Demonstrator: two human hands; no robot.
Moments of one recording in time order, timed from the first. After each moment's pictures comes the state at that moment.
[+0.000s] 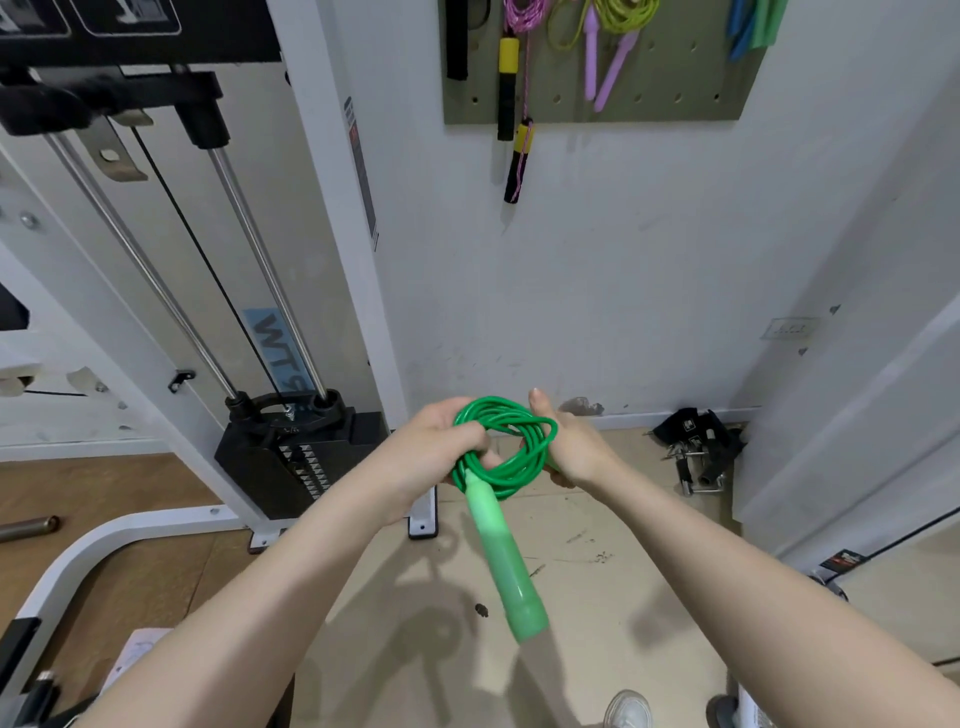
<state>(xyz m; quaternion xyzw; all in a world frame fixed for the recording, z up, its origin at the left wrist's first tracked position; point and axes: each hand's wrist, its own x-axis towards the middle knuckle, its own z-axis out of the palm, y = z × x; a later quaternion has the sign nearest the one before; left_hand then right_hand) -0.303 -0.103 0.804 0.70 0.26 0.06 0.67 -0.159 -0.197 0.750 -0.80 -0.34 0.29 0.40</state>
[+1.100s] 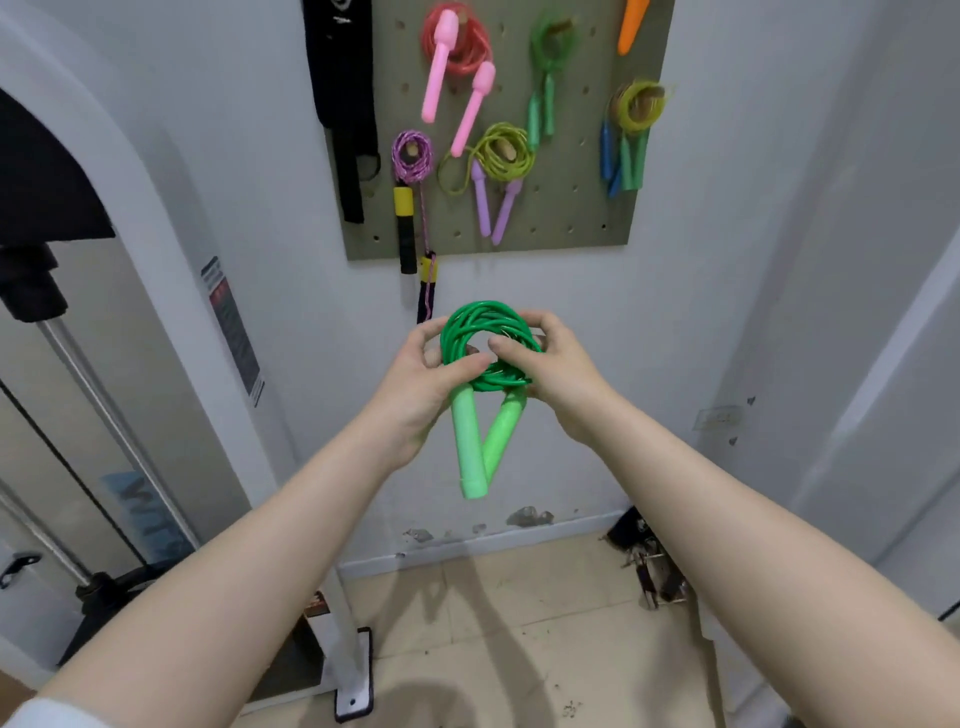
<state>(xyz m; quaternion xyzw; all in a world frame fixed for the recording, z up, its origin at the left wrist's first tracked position) -0.084 -0.059 0.888 0.60 0.13 0.27 0.75 0.016 -0.161 0.891 -0.63 -0.33 0.20 0.68</state>
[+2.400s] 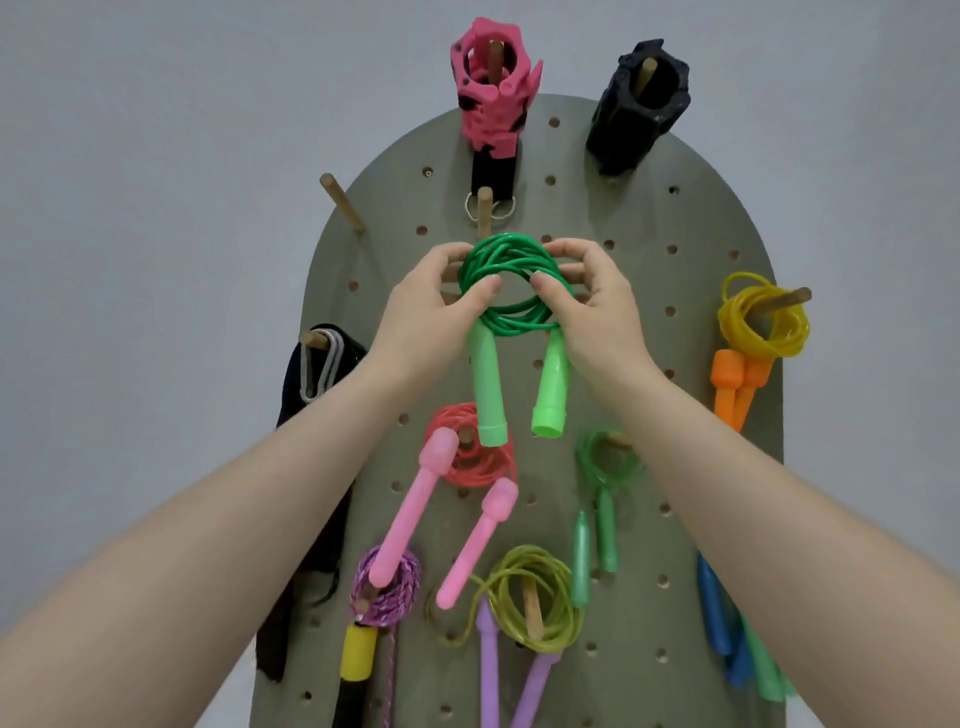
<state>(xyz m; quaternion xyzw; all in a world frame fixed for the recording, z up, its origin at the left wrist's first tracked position) 0.223 0.146 1.240 0.73 0.00 0.64 0.23 0.339 0.051 1.250 -0.45 -0.58 -0.23 0.64</state>
